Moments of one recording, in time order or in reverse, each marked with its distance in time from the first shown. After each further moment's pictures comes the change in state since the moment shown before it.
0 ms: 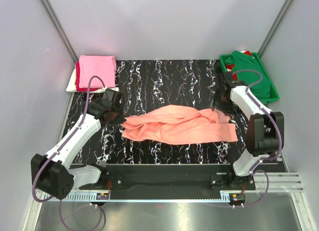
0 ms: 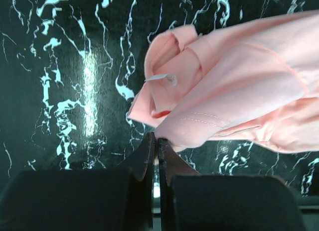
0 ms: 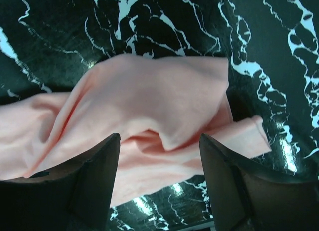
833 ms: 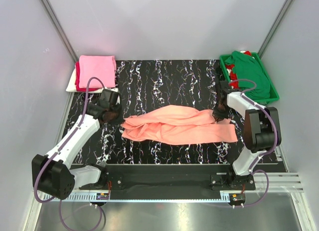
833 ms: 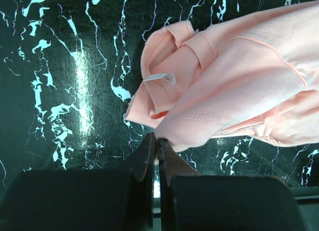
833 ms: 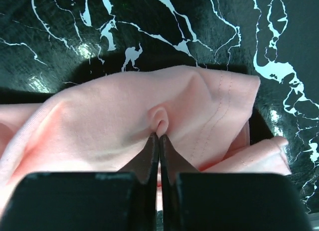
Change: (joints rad) left arm 0.063 0.004 -0.039 0.033 0.097 0.060; right arm 0.000 0.092 -0.137 0.143 -0.018 -0.020
